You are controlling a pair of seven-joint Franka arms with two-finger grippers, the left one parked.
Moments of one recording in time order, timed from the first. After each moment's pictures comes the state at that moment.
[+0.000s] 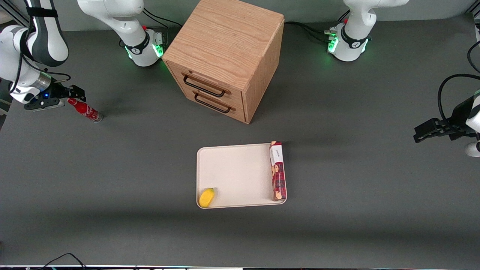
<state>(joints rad) -0.05 -0.26 -0.44 -2.61 -0.23 2.30 -0.50</state>
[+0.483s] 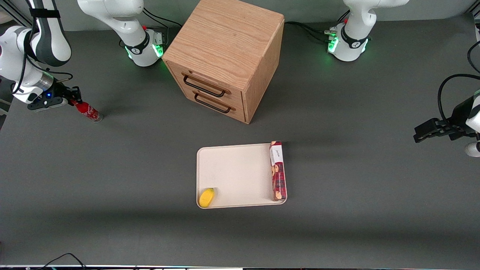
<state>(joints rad) -0.05 -0.26 -0.45 -2.62 -0.25 2.32 -0.54</state>
